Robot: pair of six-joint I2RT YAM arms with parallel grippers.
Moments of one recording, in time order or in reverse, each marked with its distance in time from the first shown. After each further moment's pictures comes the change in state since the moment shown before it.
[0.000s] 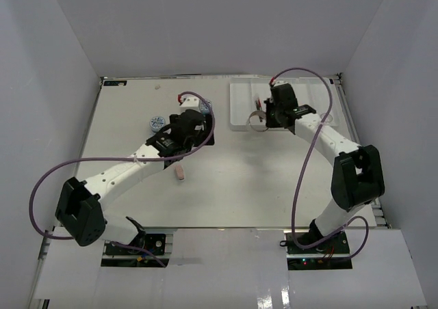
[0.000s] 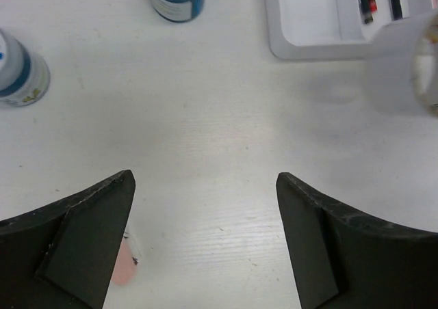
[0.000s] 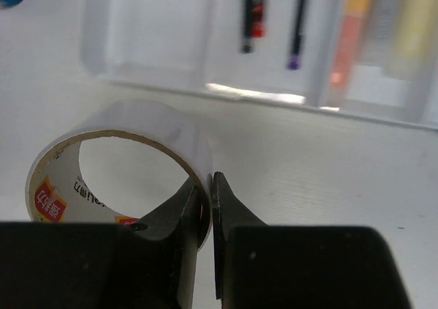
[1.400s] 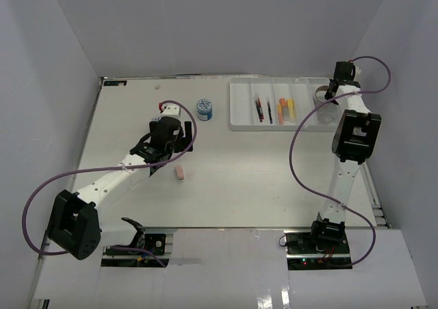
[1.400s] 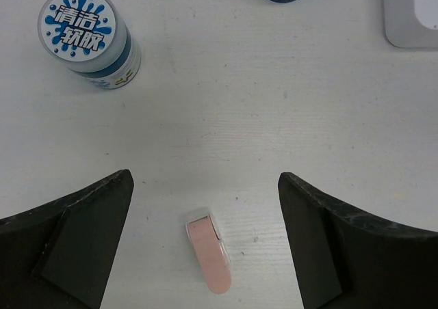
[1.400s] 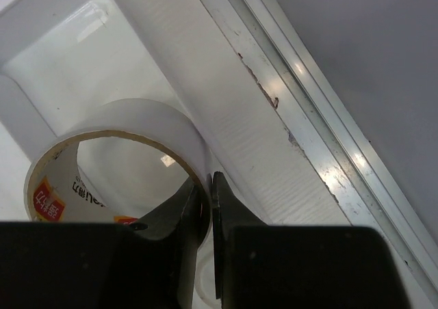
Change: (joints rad) left arm 0.252 -0.154 -0.259 0.130 0.105 0.172; right arm -0.644 0.698 0.747 -0.061 0.148 0.064
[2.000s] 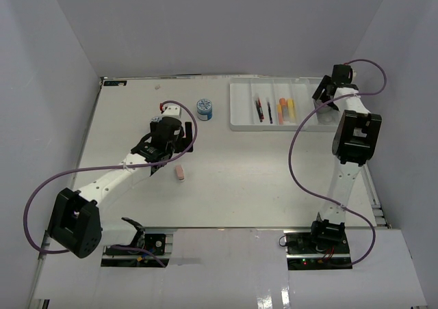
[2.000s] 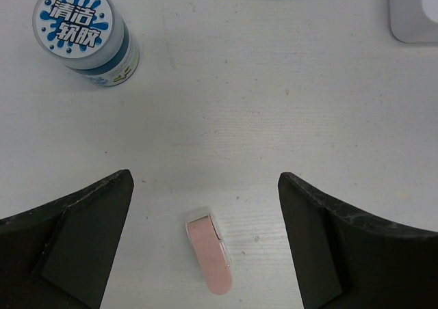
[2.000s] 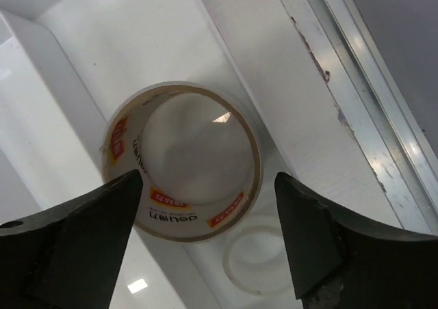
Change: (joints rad) left arm 0.000 0.016 0.000 -0.001 0.002 0.000; right arm 0.011 -0.010 -0.056 0.034 -0.101 0.018
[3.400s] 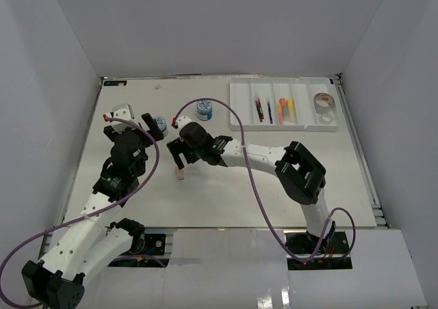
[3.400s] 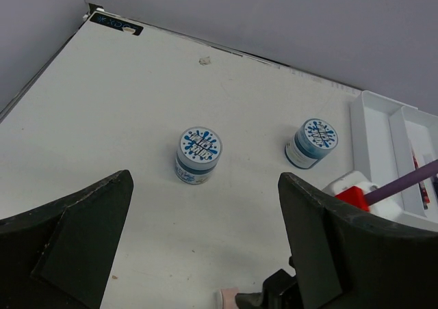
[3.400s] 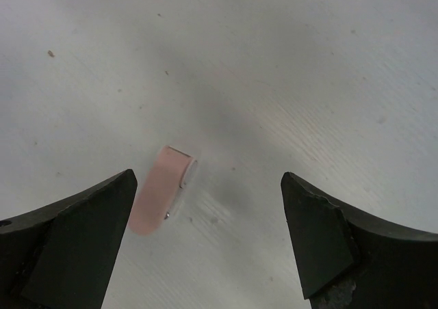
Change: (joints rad) left arm 0.086 -0.503 -0.125 0.151 -0.244 0.015; right arm 1.193 -0.340 -0.447 0.233 -0.045 -0.059
